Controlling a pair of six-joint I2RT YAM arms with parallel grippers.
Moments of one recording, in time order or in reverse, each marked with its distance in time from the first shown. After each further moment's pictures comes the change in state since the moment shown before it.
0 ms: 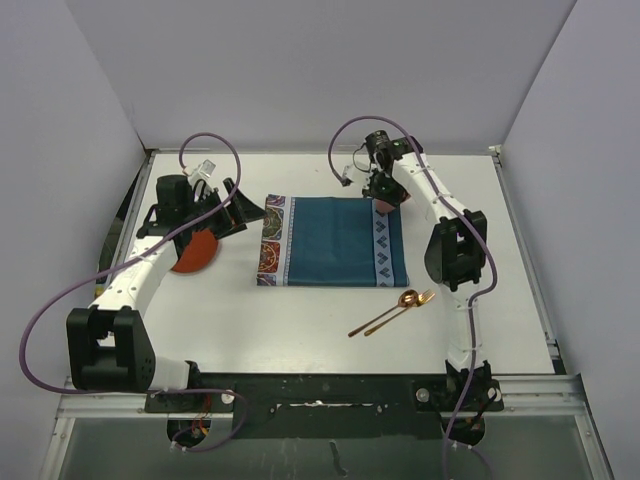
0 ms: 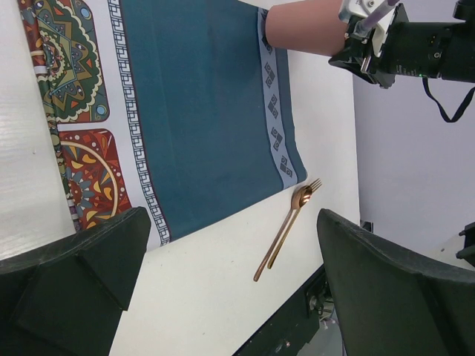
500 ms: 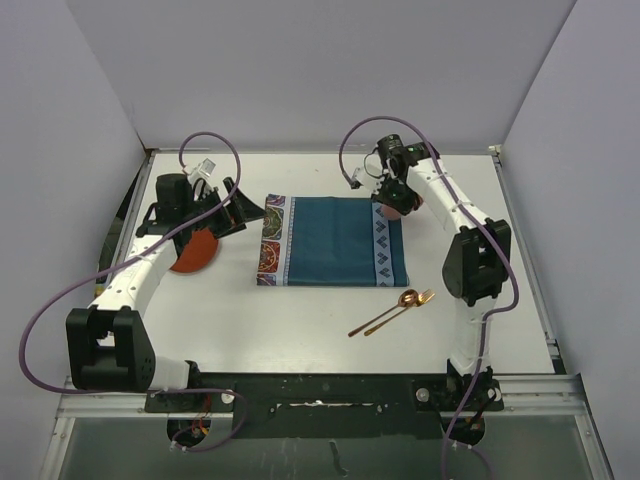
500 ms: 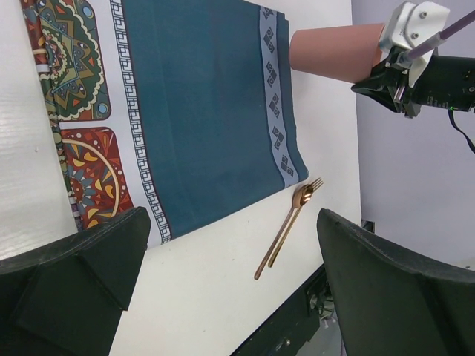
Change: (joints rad) left arm 0.000 0.000 0.018 -0.021 -0.004 0.012; right arm -0.011 -0.212 -0.240 0.041 -0.018 0.074
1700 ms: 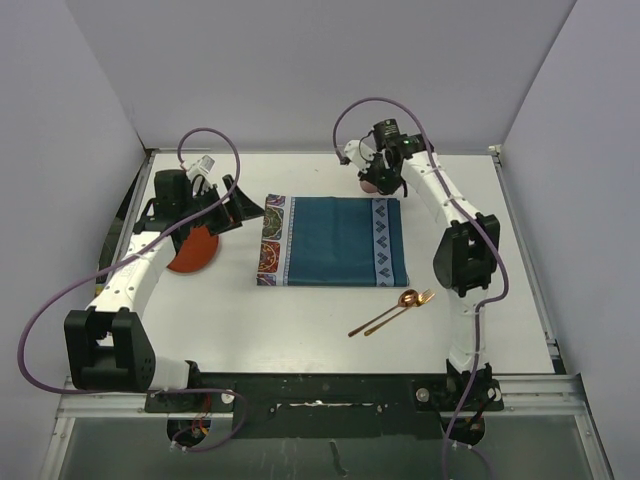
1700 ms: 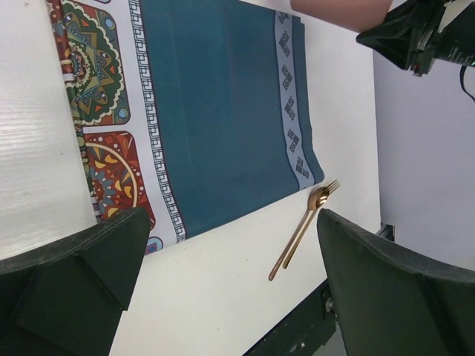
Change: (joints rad) left arm 0.000 0.000 0.046 -0.084 -0.050 0.066; right arm -0.013 0.123 0.178 0.168 -0.119 0.011
